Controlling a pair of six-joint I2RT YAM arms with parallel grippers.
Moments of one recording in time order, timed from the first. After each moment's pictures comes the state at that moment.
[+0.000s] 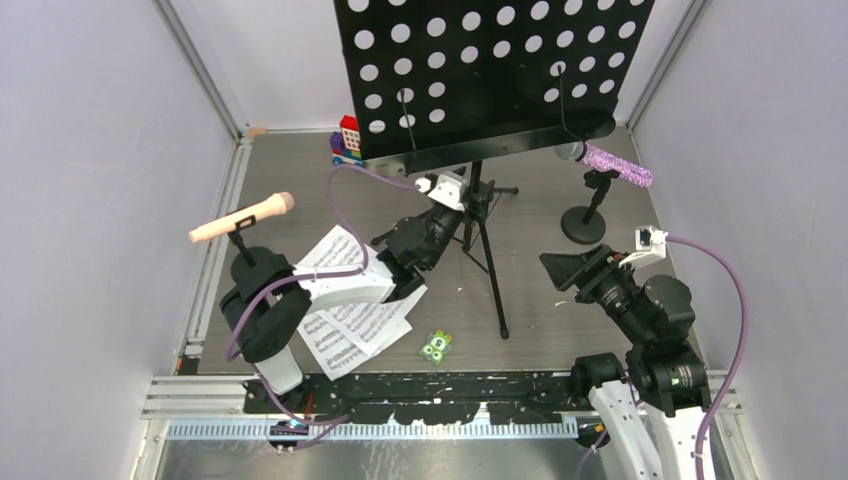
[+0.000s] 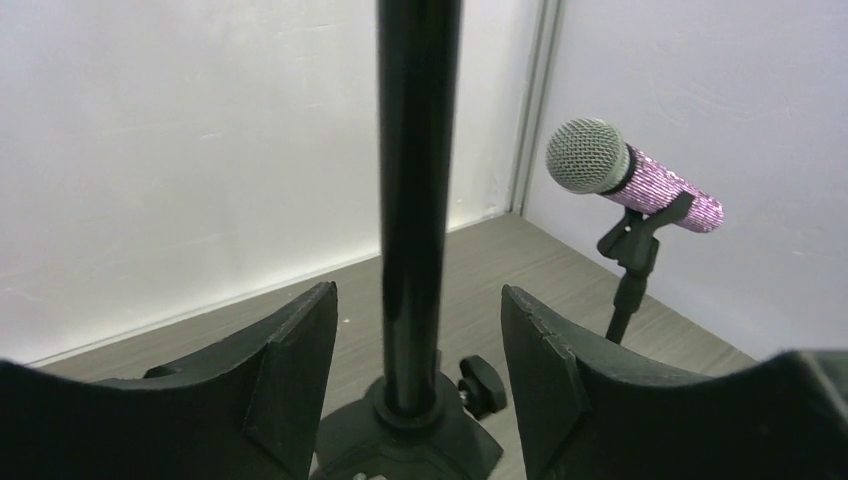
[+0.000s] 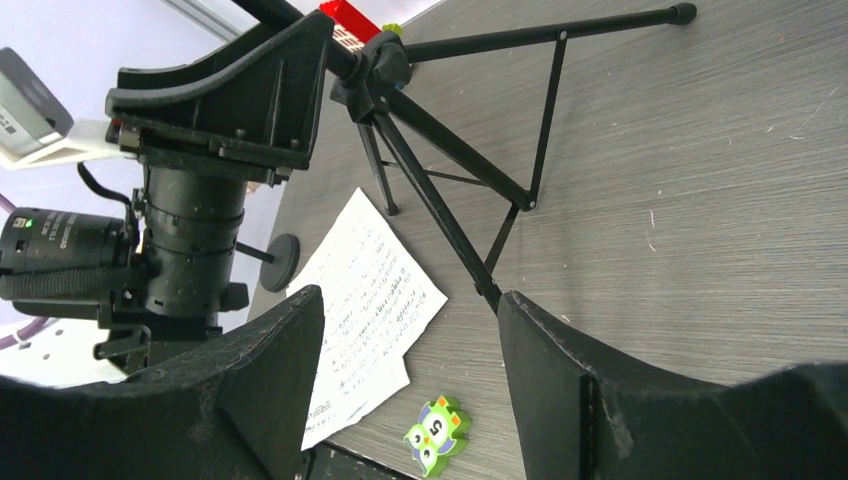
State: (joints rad) left arm -0.98 1.68 0.98 1.08 -0.37 0.09; right arm 0.14 0.29 0.75 -0.62 -0.27 0.71
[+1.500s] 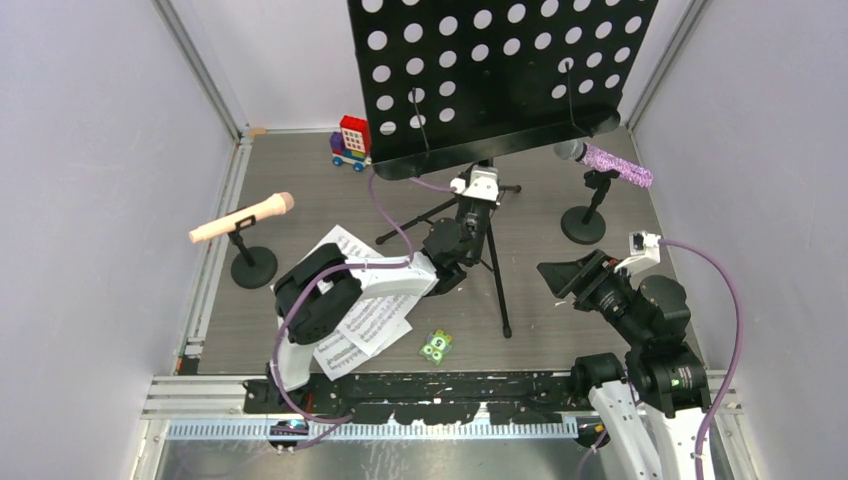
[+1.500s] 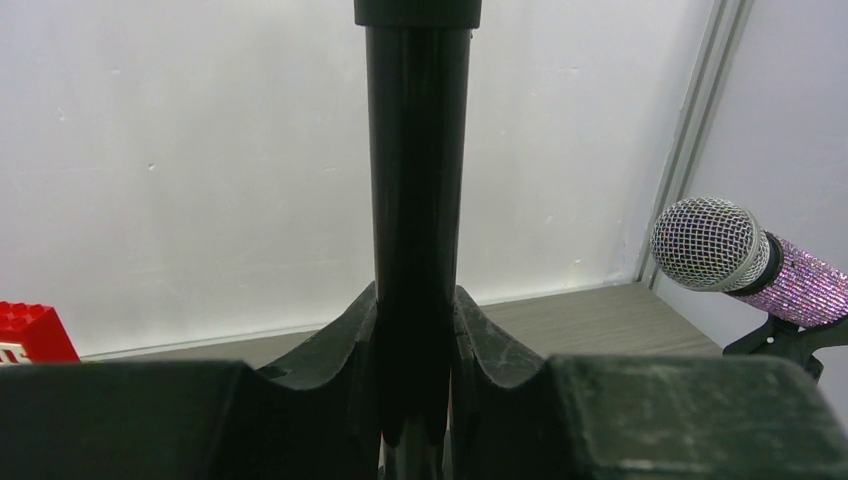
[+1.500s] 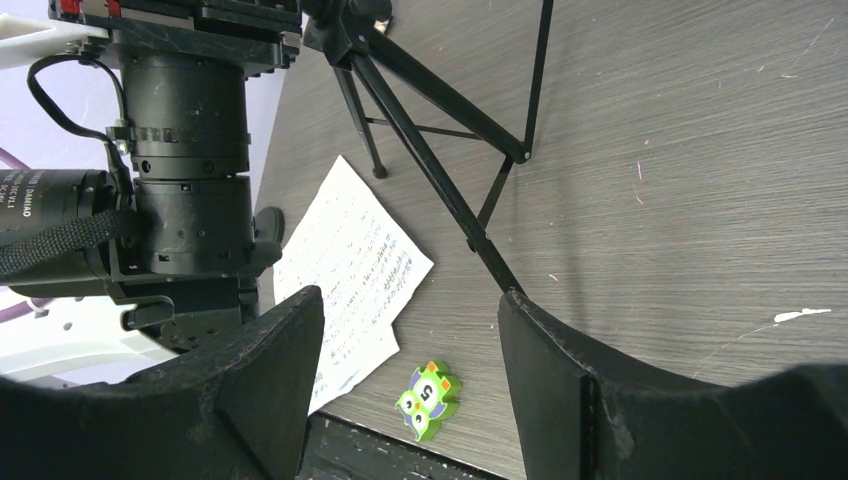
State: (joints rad) left arm -1.05 1.96 1.28 1.28 -0.73 0.37; right arm 0.14 0.29 0.74 -0.71 -0.28 0.70
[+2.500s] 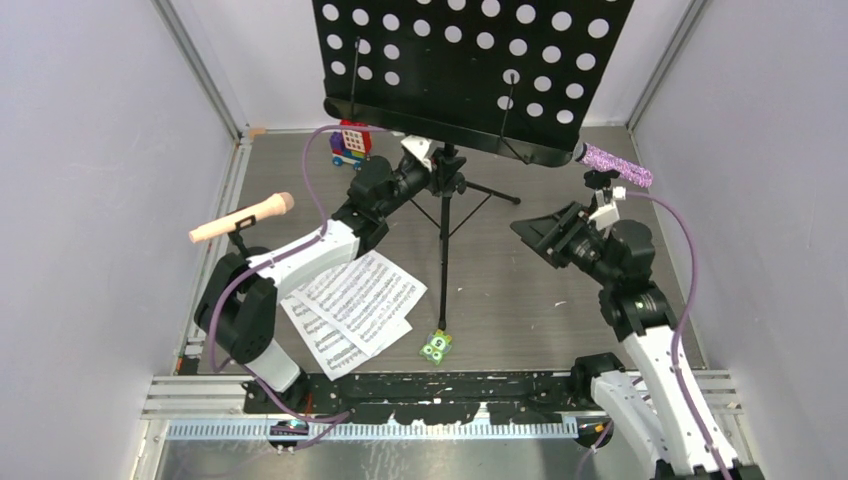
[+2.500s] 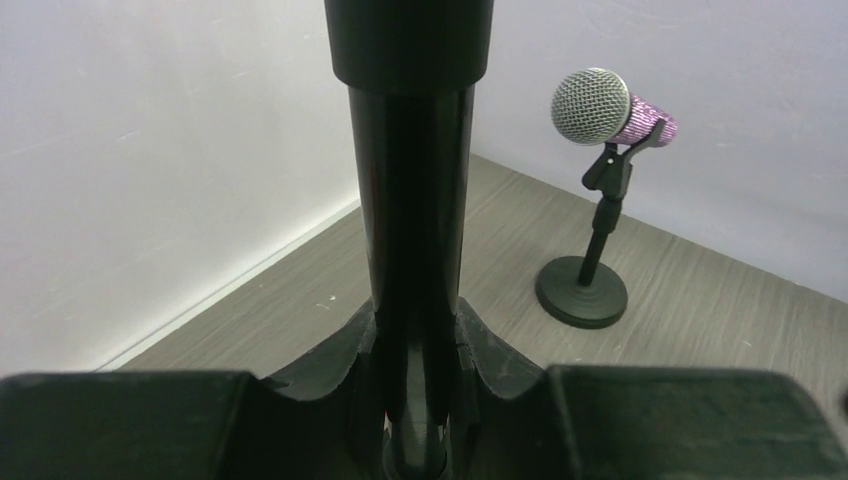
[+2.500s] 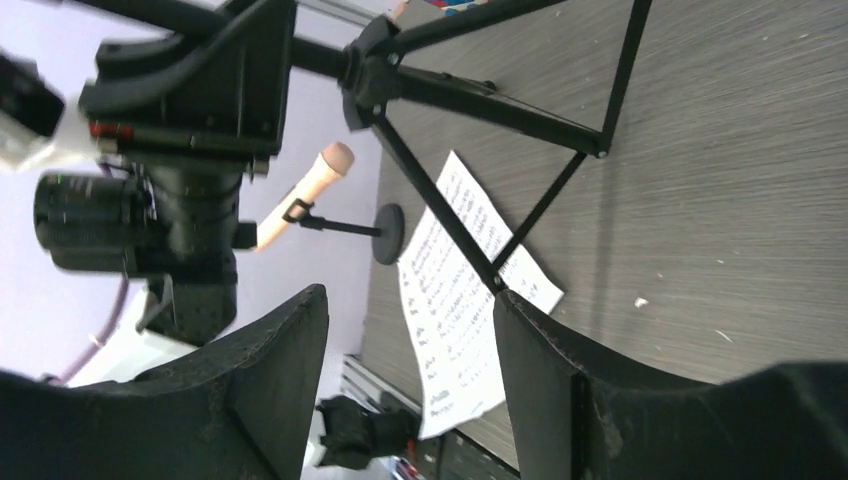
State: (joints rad) left arm -0.67 1.60 1.13 0.62 0.22 -0.02; right arm 0.14 0.63 0.69 -0.31 -0.47 0.95
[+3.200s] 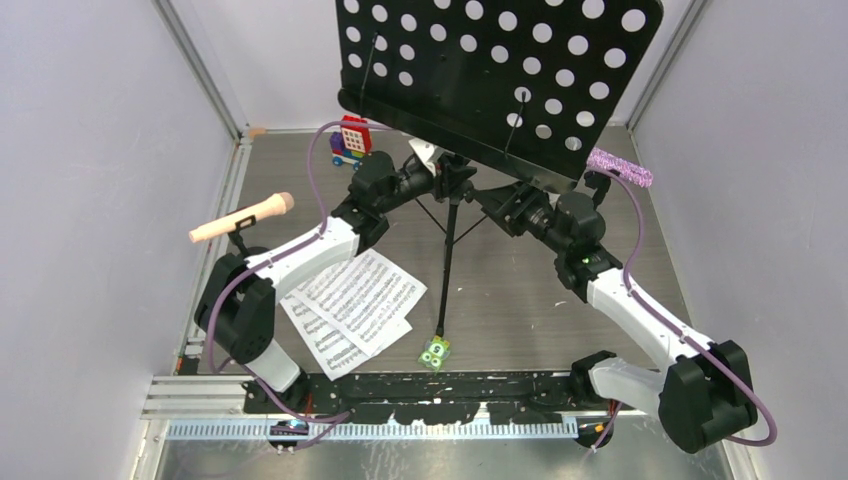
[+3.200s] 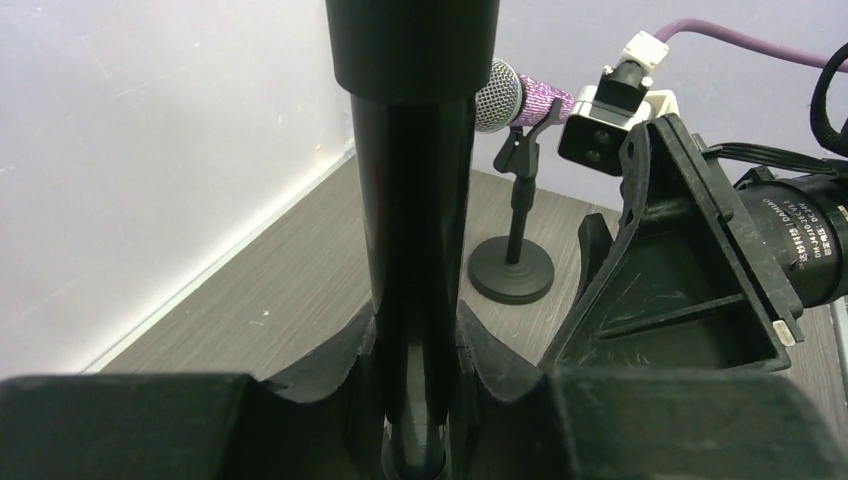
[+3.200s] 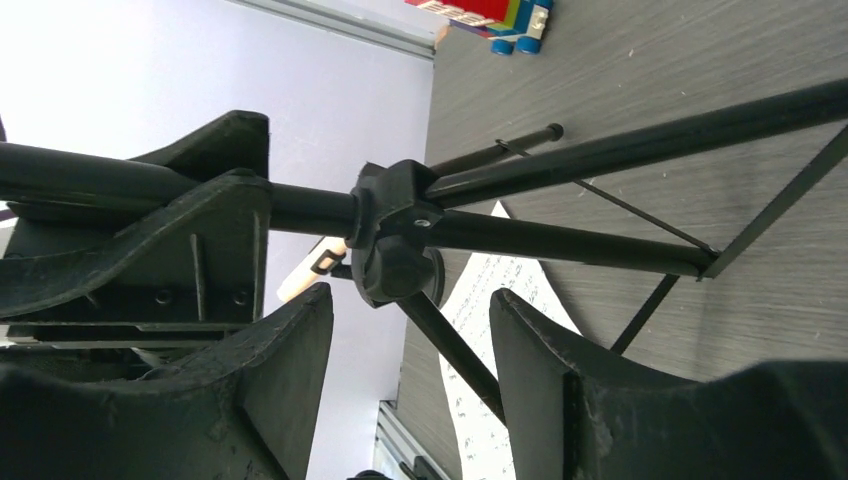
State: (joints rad) left arm -0.67 1.60 1.17 0.56 0.42 -0.02; right arm 0.36 1.10 0.68 0.29 -0.28 1.14
